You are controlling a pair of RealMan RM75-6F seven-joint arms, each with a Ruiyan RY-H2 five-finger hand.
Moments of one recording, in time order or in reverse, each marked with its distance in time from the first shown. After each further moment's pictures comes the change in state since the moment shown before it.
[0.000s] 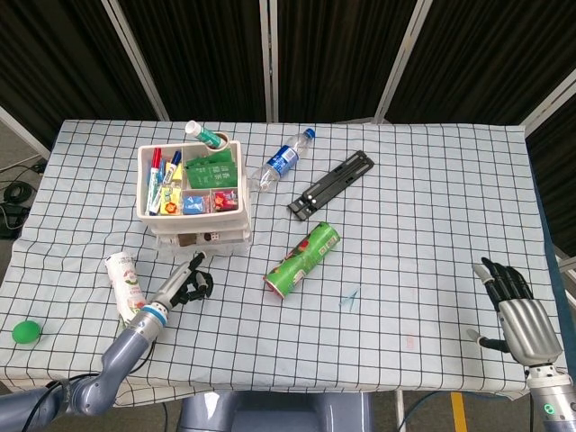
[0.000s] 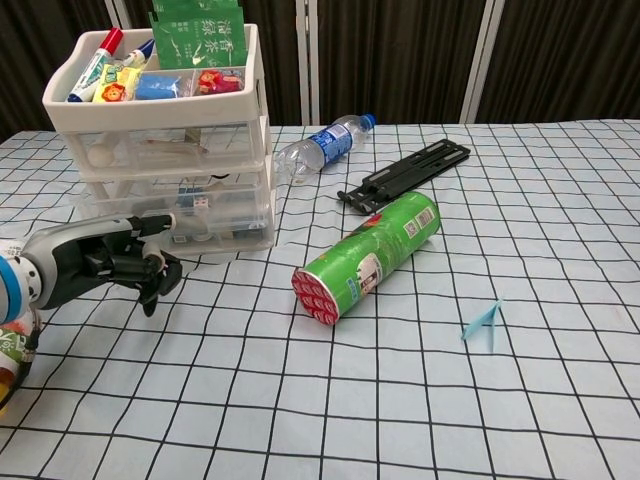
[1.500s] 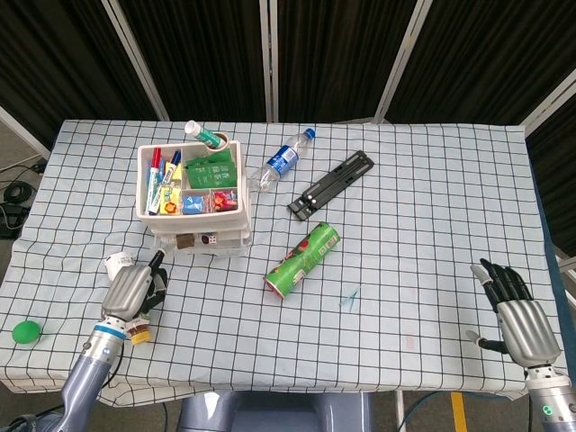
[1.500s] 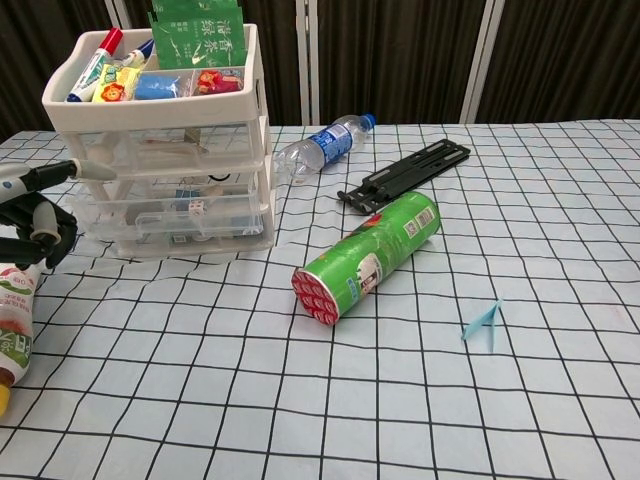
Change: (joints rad) left arm 0.158 0.097 0.087 -0.111 0.217 0.383 0.543; right arm -0.002 0.000 -0.003 -0.007 -0.001 -0.001 -0.013
